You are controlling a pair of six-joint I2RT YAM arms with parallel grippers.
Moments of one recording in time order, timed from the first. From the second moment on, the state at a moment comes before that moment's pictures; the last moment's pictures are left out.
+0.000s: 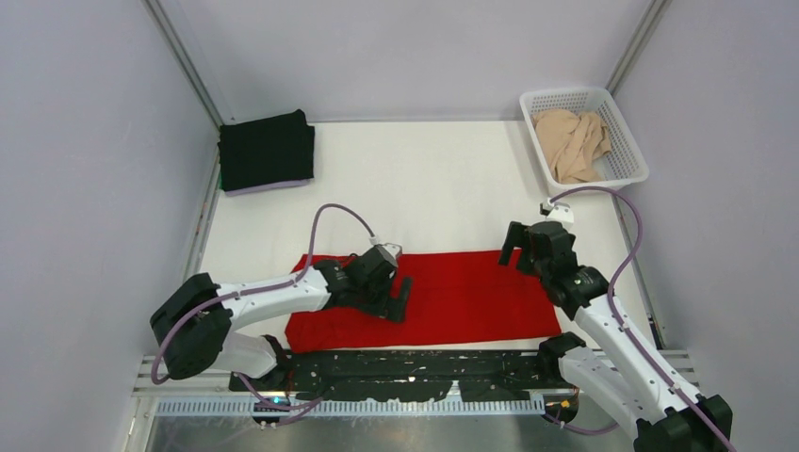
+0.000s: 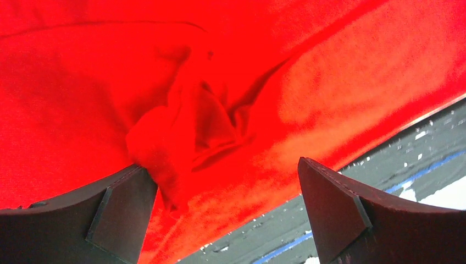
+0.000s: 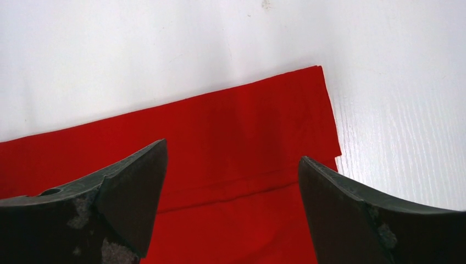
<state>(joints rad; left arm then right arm) -0.95 1.36 0.71 -0.43 0.01 -0.63 0.34 0.76 0.57 -0.52 0.30 0.46</state>
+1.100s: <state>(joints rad) -0.71 1.02 0.45 -0.41 -0.08 -0.87 0.34 0.87 0.52 -0.39 0.18 0.44</state>
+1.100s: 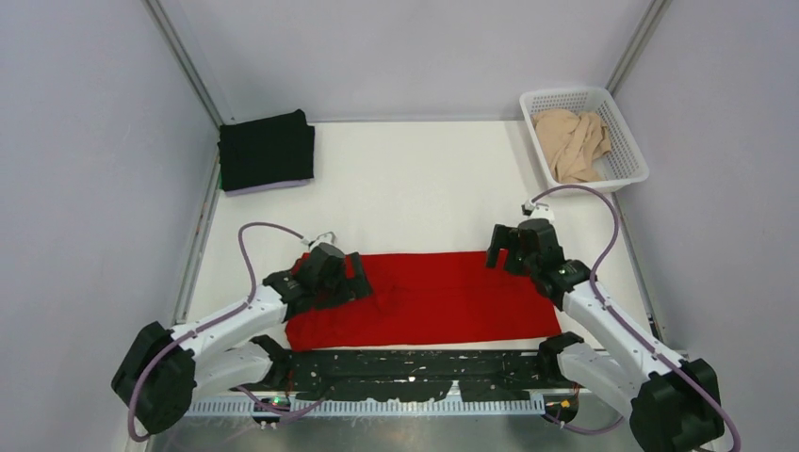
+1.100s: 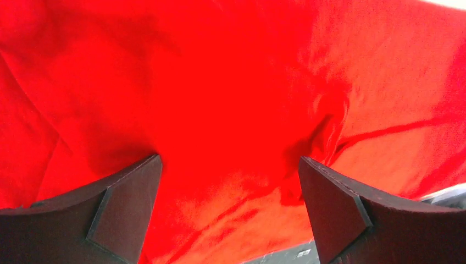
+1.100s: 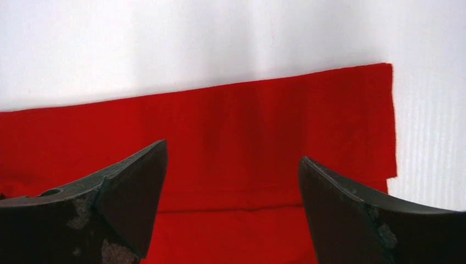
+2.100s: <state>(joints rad) -0.37 2.65 2.29 -0.26 0.30 -1.37 0.66 1.38 0.60 -0.09 -0.33 0.42</state>
